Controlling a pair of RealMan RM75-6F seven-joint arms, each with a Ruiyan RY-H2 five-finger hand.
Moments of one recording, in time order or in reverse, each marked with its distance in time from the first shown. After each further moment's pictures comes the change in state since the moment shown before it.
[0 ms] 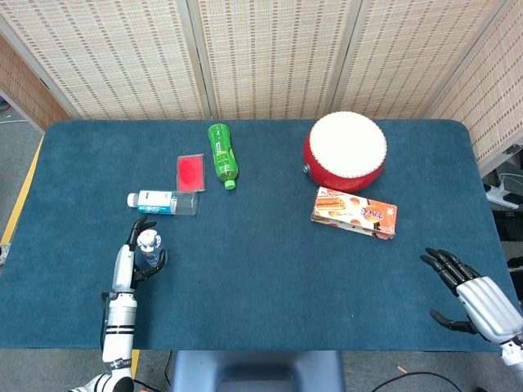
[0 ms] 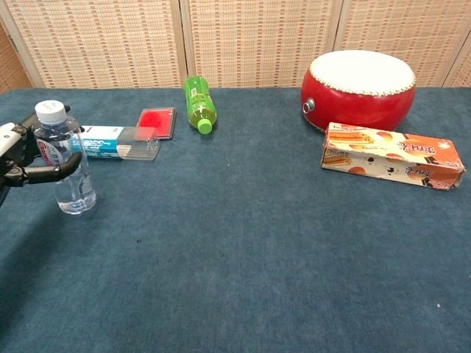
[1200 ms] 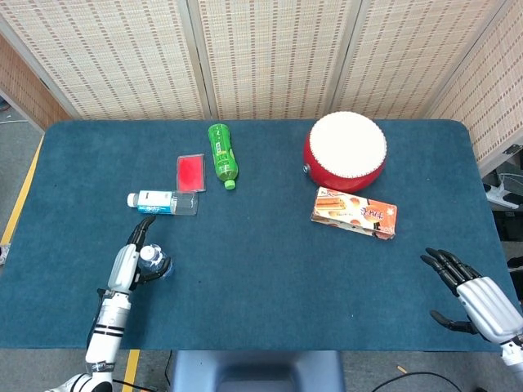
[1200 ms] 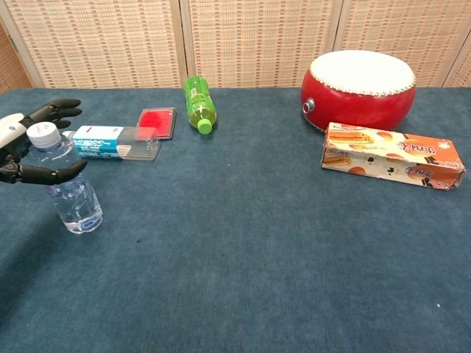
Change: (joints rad) left arm -0.018 0.176 0.051 -0.166 0.052 -0.071 0.130; right arm 0.000 0.001 0.000 0.001 0.000 0.001 0.002
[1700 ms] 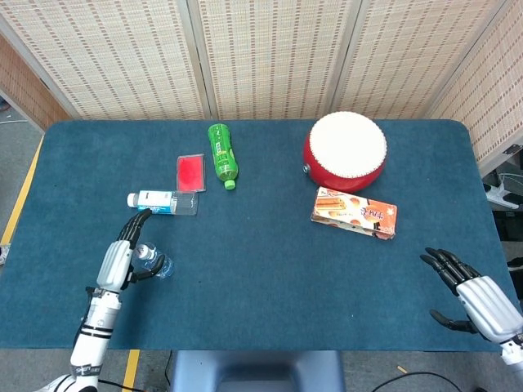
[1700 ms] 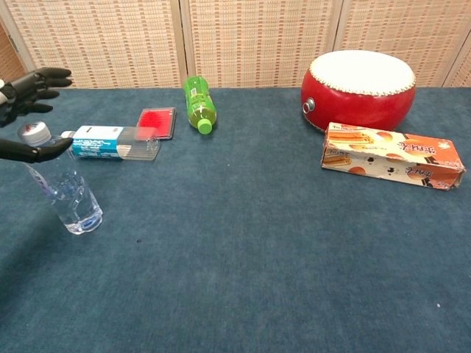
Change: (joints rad) left arm 0.004 0.153 0.005 -0.185 0.049 0.030 0.143; right arm 0.005 0.000 0.002 -0.002 0.002 -0.007 0.001
